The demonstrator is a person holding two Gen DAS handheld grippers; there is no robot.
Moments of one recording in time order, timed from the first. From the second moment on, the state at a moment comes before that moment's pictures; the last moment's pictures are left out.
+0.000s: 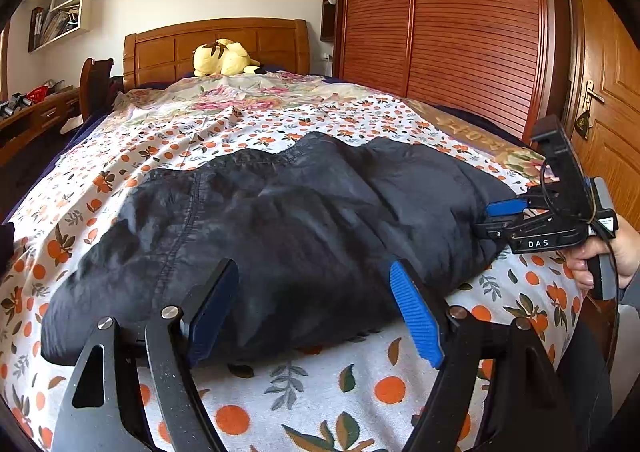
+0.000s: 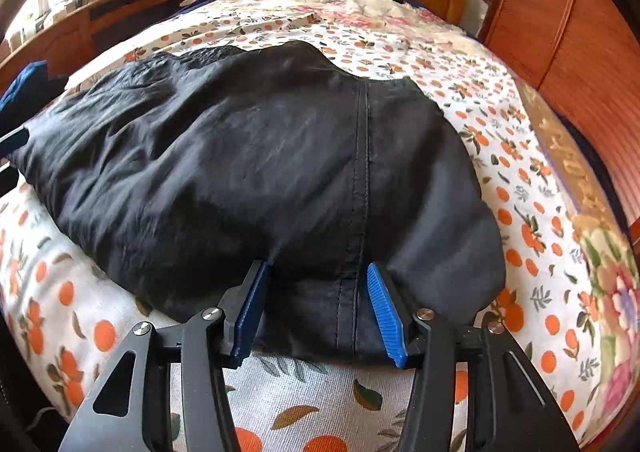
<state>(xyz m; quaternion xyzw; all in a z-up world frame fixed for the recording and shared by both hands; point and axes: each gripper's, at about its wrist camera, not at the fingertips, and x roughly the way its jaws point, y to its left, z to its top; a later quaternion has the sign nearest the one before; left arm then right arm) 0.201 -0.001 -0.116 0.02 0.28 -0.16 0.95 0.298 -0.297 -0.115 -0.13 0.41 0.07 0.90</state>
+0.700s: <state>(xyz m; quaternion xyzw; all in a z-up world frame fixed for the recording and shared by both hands) 0.203 -0.010 -0.126 0.03 0.29 -0.17 0.94 0.274 -0.344 -0.093 -0.05 0.39 -0.02 0.92</state>
